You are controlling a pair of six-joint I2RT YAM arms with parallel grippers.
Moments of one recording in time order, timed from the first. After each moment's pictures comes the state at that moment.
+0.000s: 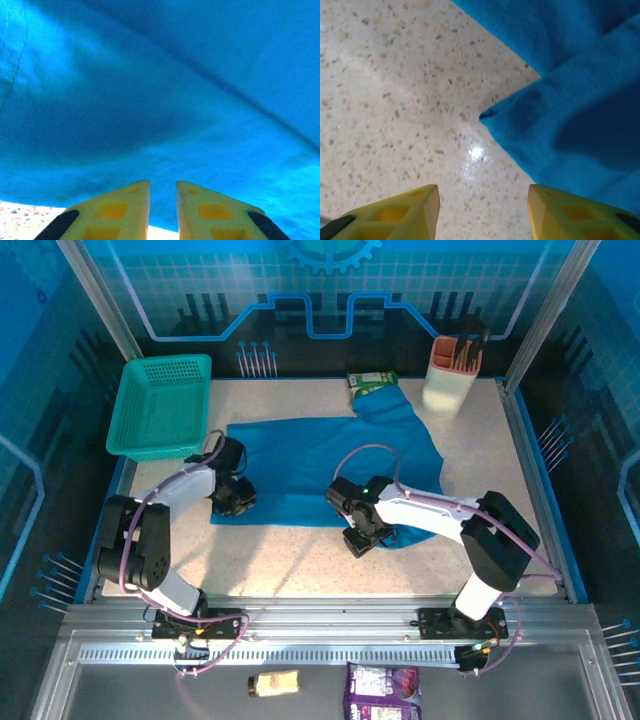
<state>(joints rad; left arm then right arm) -0.16 1.57 0.92 -0.71 0.12 -0.77 0.87 1.67 1.09 -0.98 0.06 0.30</state>
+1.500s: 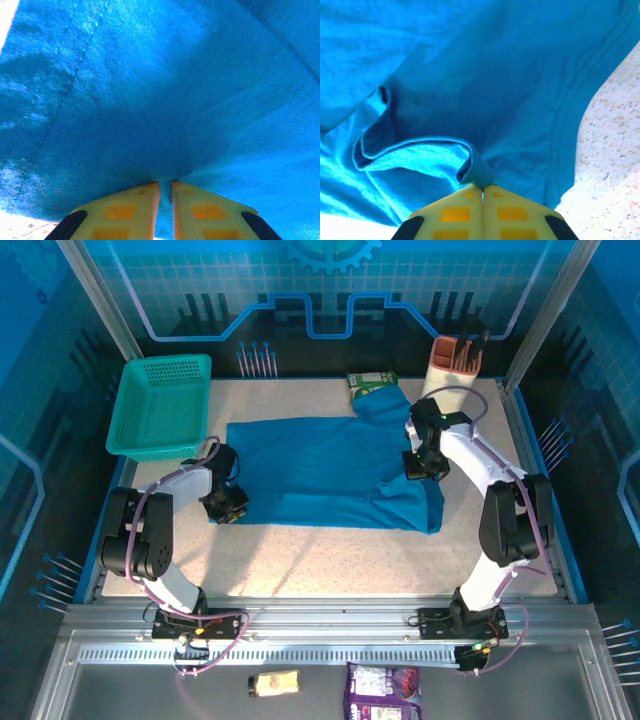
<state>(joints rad) -0.09 1.63 0.88 -0.70 0.09 -0.72 0.20 1.75 1.38 -1.02 0.03 0.08</state>
